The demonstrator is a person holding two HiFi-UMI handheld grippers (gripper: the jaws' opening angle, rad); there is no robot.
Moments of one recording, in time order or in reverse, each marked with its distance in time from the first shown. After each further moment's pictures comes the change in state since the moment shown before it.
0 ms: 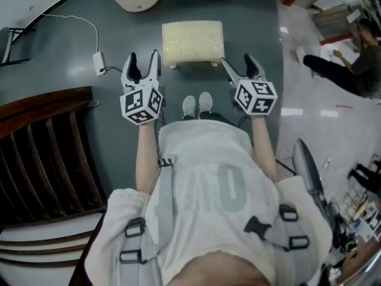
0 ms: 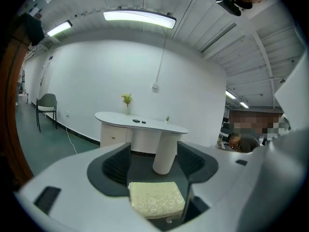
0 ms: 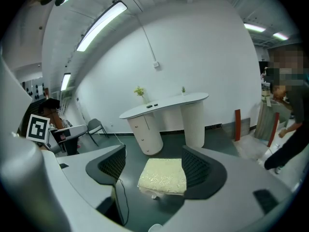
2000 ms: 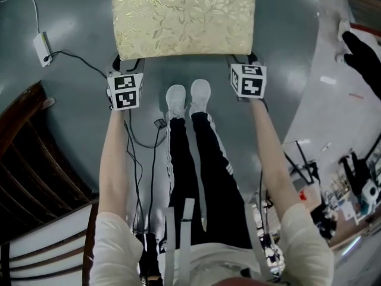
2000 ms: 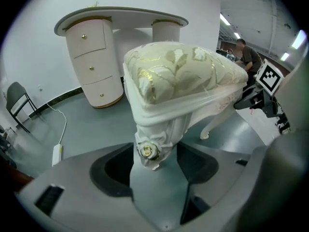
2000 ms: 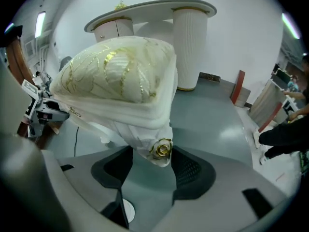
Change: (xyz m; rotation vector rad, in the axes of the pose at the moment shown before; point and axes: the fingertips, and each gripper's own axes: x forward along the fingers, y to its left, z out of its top) left arm 0.221 0.163 -0.590 0.319 0.753 -0.074; right arm 0.341 -0.224 -0.452 -0.175 0.561 -0.222
